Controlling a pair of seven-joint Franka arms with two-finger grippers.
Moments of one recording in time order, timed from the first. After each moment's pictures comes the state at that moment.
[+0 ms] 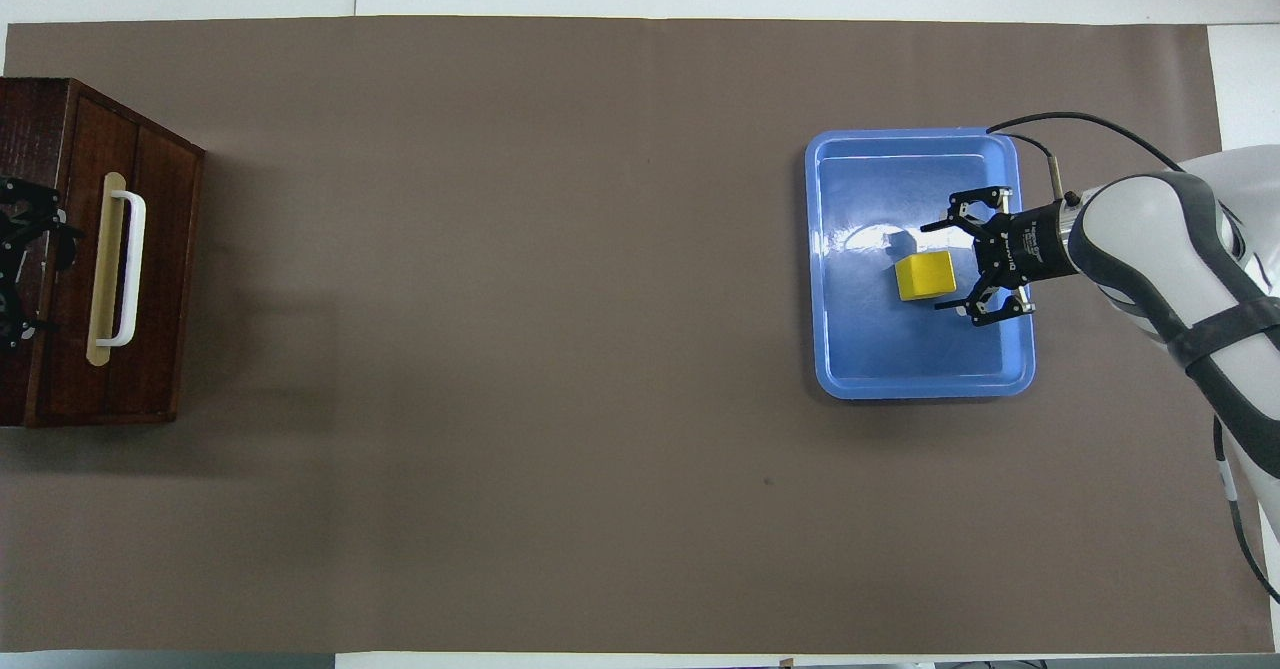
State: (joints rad) left arm 0.19 0.06 -0.06 -1.82 0.08 1.86 -1.23; right arm -0.15 0.31 0.05 -1.95 0.62 2.08 0.95
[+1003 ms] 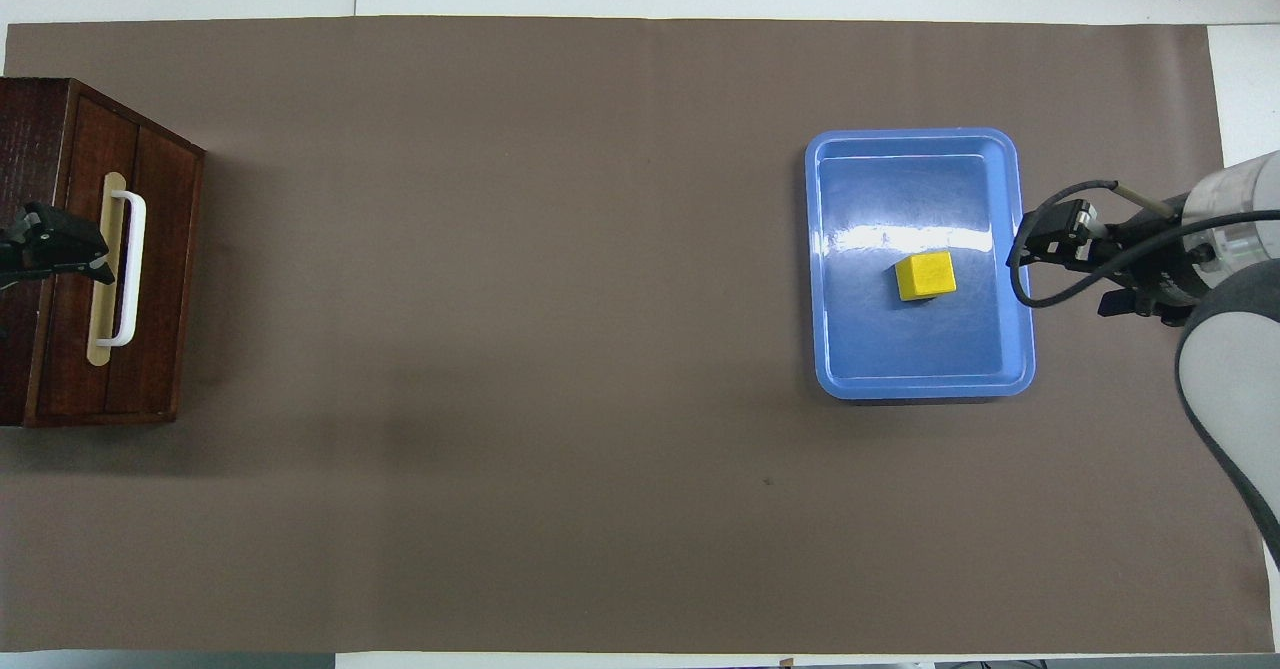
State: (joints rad) left arm 0.10 -0.01 -0.08 -1.69 0.08 1.56 -0.41; right arm -0.05 -0.09 0.06 -1.86 0.11 1.77 0.42
